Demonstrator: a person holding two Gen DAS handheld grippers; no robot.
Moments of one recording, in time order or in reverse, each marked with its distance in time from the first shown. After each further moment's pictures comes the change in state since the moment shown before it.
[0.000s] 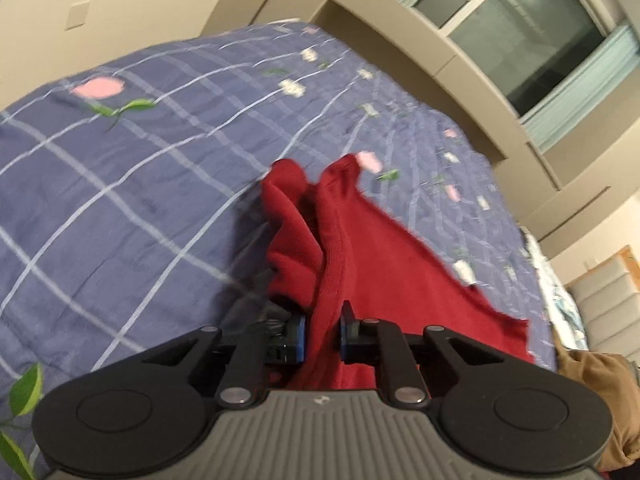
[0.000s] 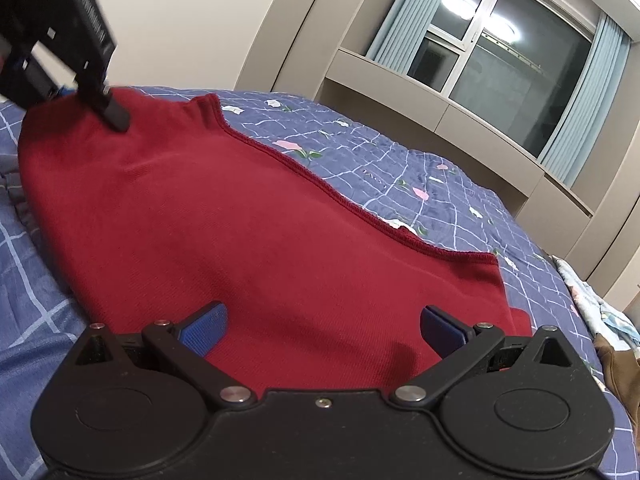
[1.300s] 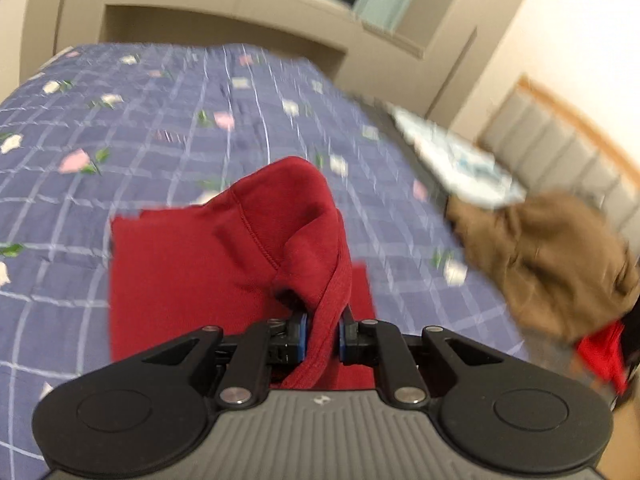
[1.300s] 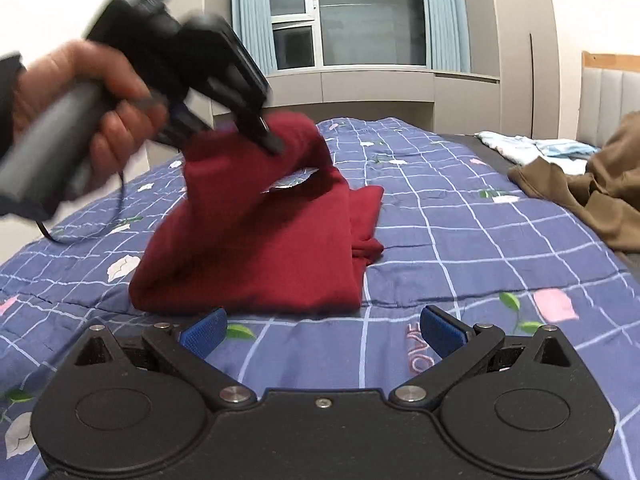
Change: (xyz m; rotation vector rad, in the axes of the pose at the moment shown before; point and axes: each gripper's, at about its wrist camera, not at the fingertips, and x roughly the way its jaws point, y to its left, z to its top) left arm 0.068 -0.267 -0.092 0.525 0.182 -0.144; right arm -0.149 -0.094 -0.101 0.583 -0.019 -0.045
